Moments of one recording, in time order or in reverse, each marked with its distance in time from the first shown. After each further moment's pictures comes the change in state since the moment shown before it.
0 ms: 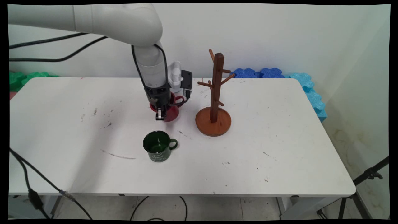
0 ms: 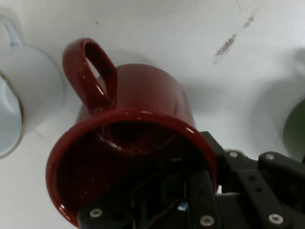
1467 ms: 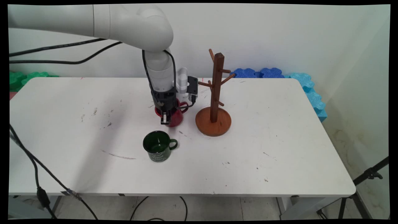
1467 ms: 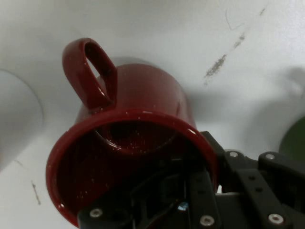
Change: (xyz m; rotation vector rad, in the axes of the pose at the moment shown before) arm 0.018 -0.005 0.022 -0.051 -0.011 0.024
